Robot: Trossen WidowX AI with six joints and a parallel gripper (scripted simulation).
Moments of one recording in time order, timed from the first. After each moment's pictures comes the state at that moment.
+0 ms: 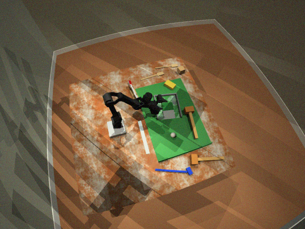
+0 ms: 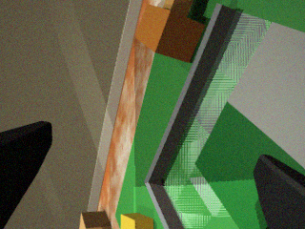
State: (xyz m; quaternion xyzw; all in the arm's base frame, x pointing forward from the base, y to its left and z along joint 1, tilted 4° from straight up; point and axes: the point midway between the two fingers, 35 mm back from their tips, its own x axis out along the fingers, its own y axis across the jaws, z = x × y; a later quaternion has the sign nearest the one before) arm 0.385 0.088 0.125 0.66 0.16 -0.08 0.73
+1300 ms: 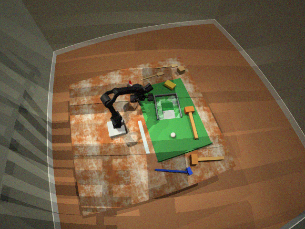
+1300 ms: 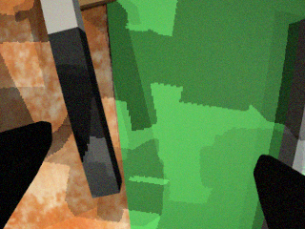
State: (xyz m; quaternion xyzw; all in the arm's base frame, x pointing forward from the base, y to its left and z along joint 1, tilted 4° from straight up) arm 0.232 0.173 0.100 -0.42 0.40 0.54 0.61
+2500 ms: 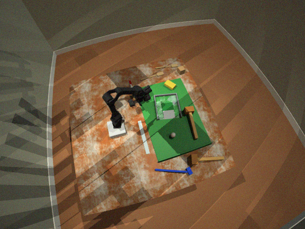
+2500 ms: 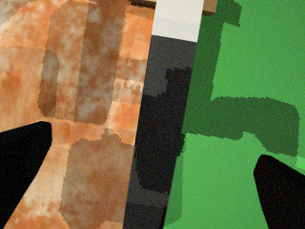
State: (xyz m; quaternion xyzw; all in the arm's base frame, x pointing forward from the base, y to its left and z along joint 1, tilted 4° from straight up) arm 0.207 0.182 0.065 -0.49 0.32 0.64 0.49
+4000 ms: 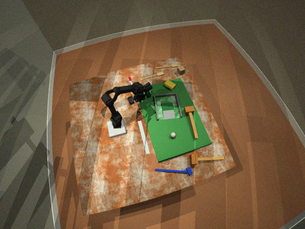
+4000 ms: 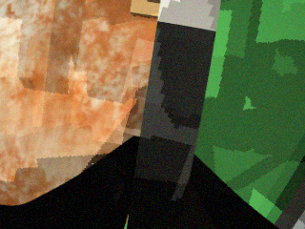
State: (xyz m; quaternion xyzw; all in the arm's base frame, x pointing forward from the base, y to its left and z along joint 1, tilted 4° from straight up) arm 0.208 0.180 0.101 -0.49 0.33 0.64 0.49
